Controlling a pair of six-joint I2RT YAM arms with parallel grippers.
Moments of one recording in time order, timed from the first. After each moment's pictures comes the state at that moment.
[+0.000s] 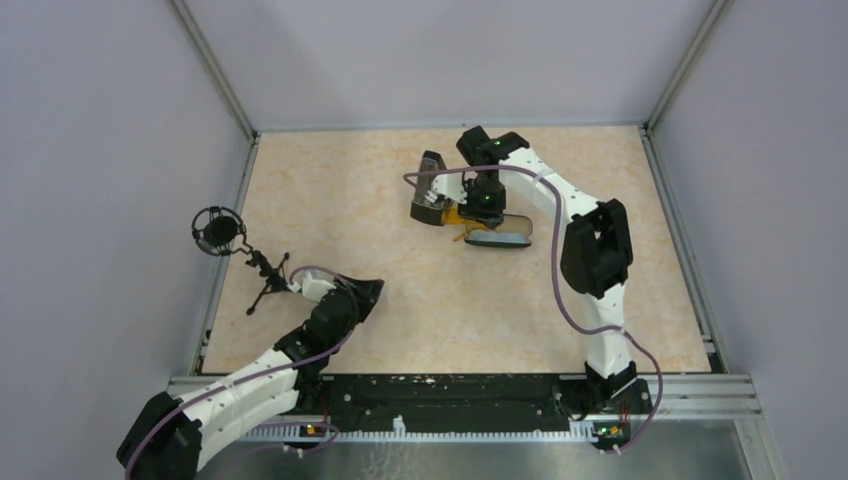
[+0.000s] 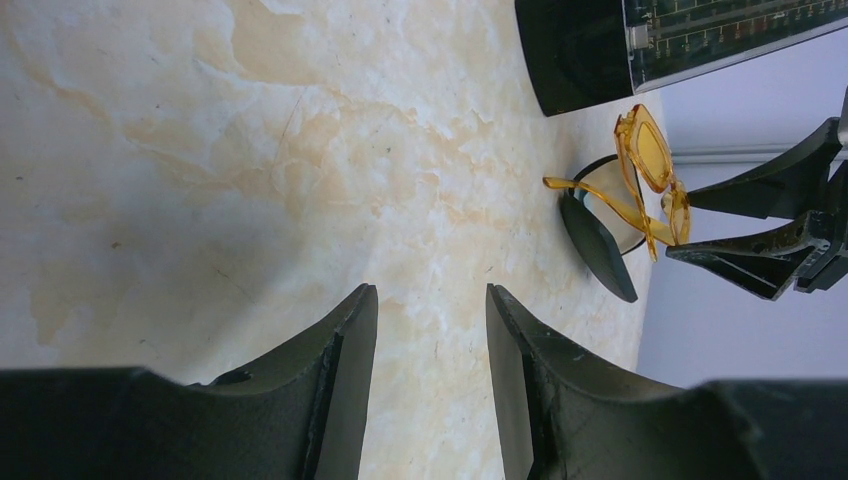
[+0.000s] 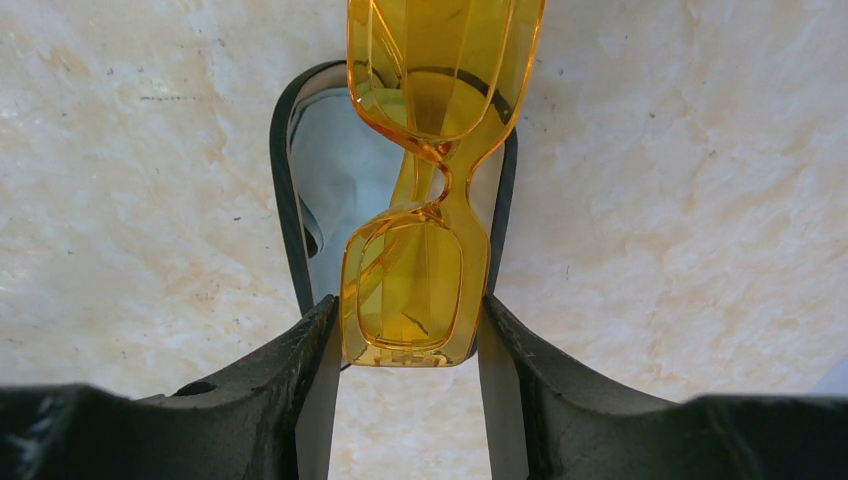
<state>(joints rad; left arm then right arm) -0.69 0.68 0.06 0.18 -0.43 -1.34 0.57 2.11 1.95 -1.19 -0.04 -0.96</state>
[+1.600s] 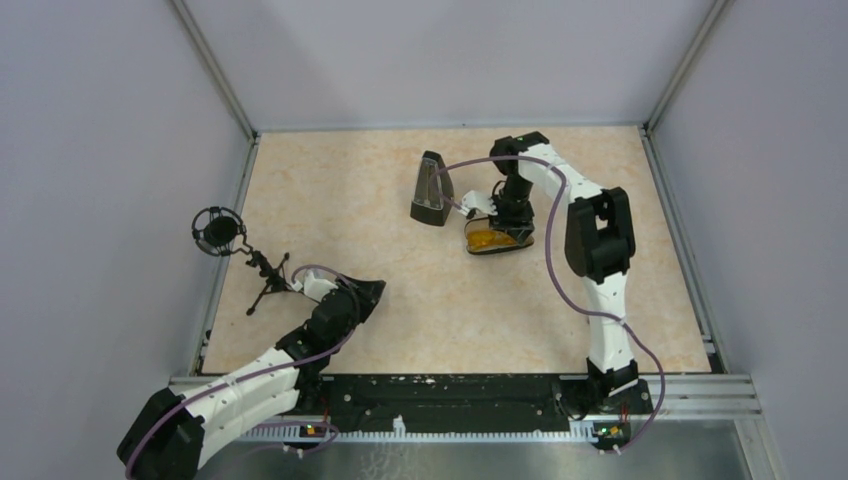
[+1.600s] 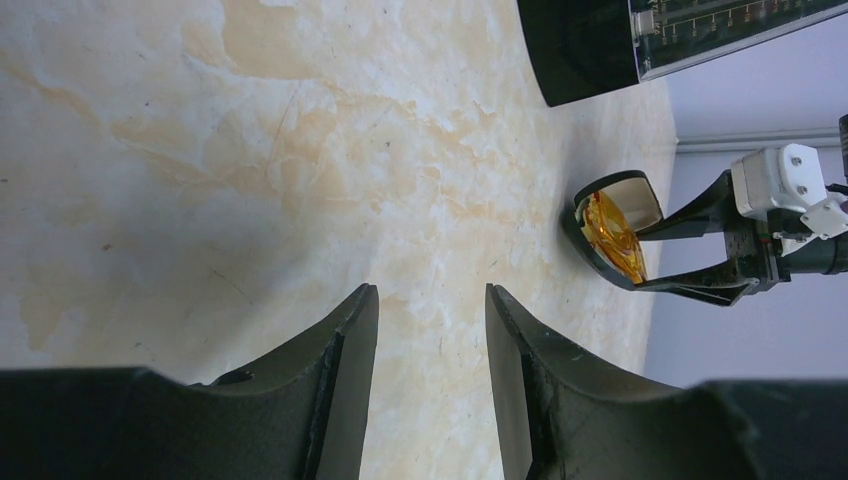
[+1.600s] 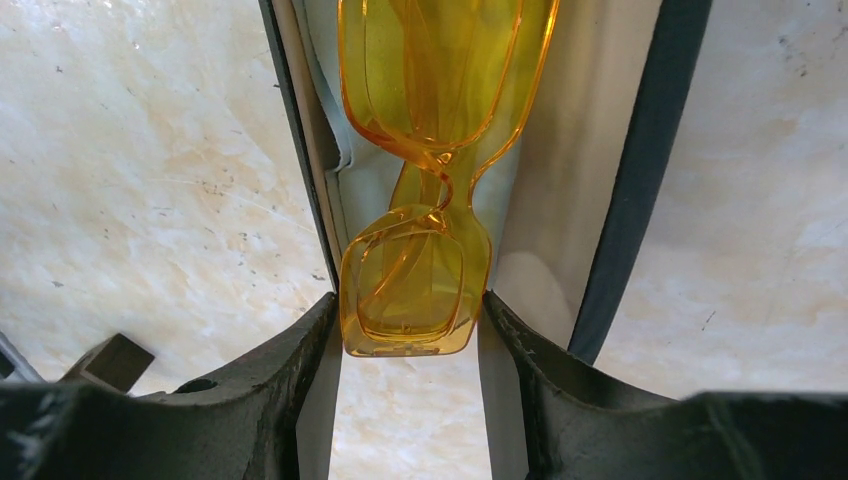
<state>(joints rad) -0.69 0.71 0.06 0.21 -0.41 -1.32 0.39 2.21 1.93 -1.39 -0.19 -1.29</state>
